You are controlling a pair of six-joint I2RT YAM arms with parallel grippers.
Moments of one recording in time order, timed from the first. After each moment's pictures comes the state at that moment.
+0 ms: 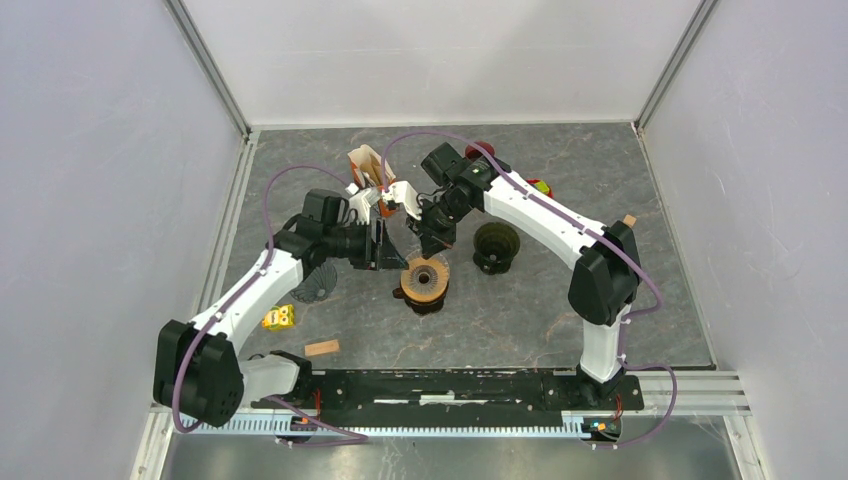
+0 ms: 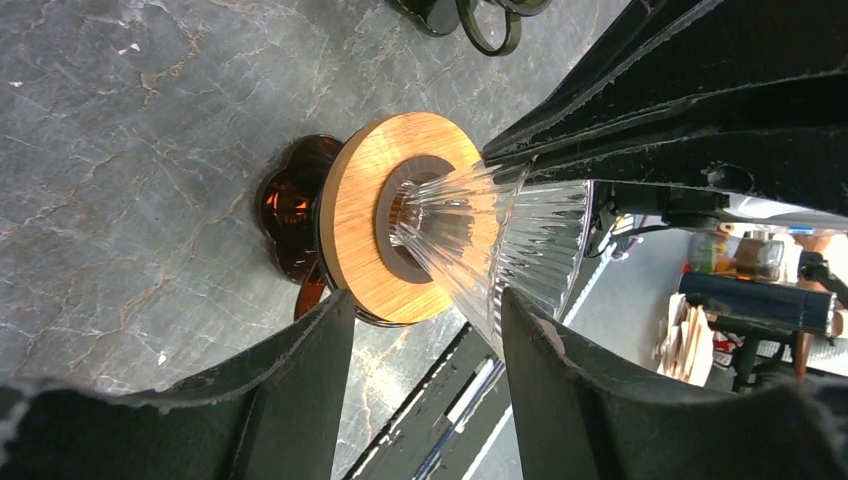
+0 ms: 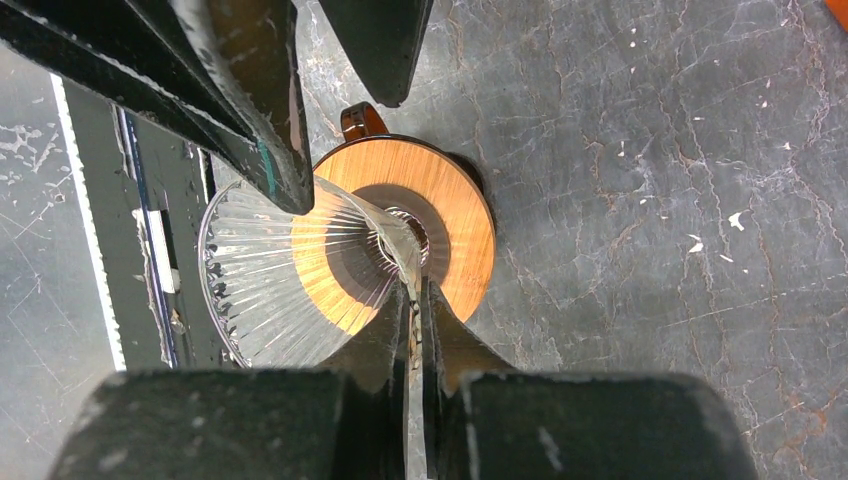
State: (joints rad) left arm -0.33 1.22 0.83 -0.42 0.72 -0.33; right arm 0.75 1.91 1.77 -1.02 -0.59 -0.57
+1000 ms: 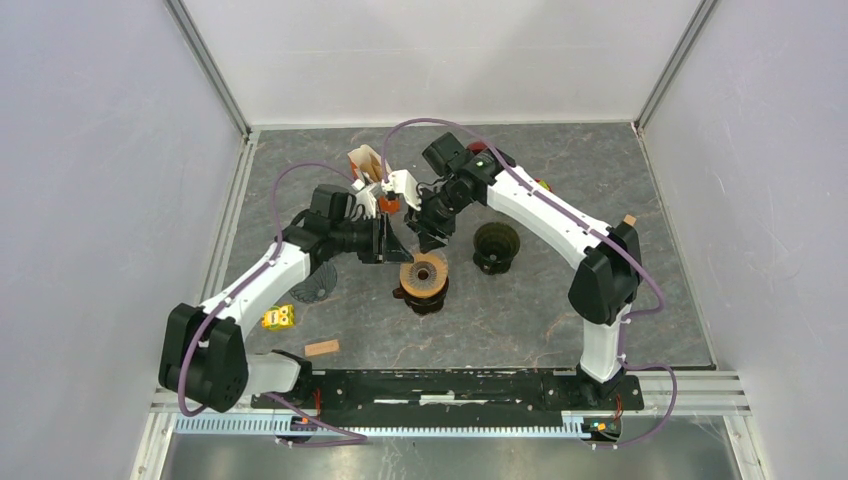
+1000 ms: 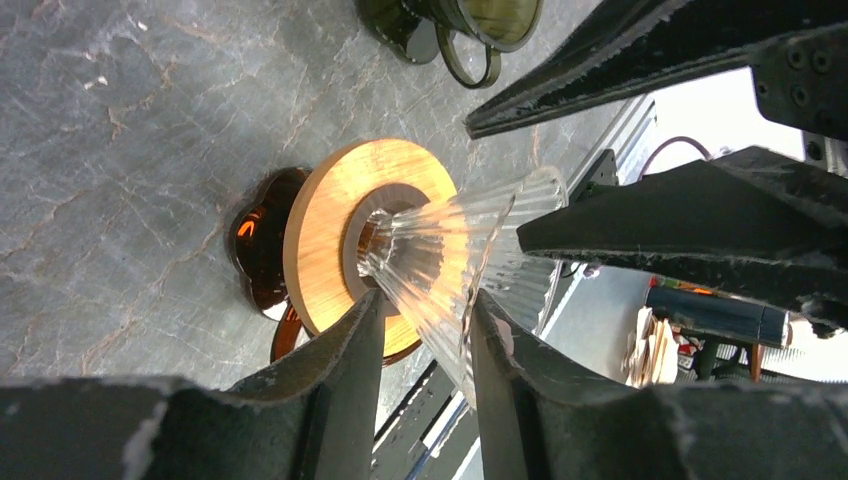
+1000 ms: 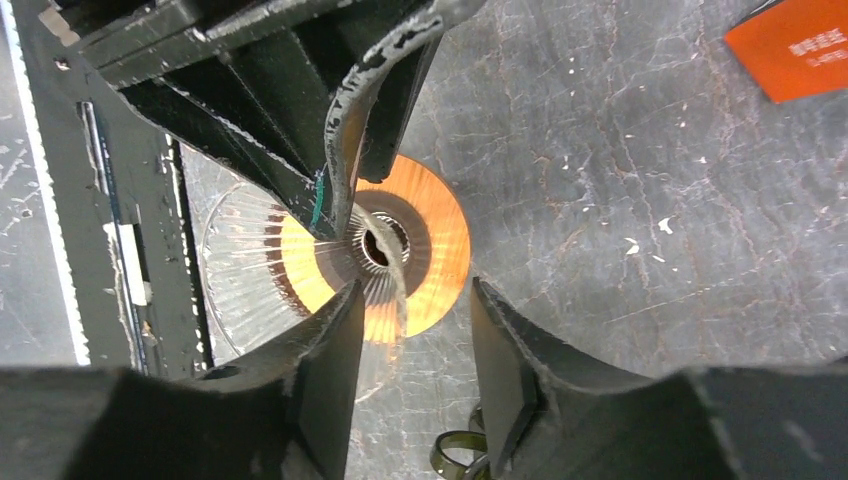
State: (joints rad) left arm -0.36 1.28 0.83 -0.31 0.73 -0.43; right arm 0.73 1.91 1.83 -1.02 -0.56 -0.58
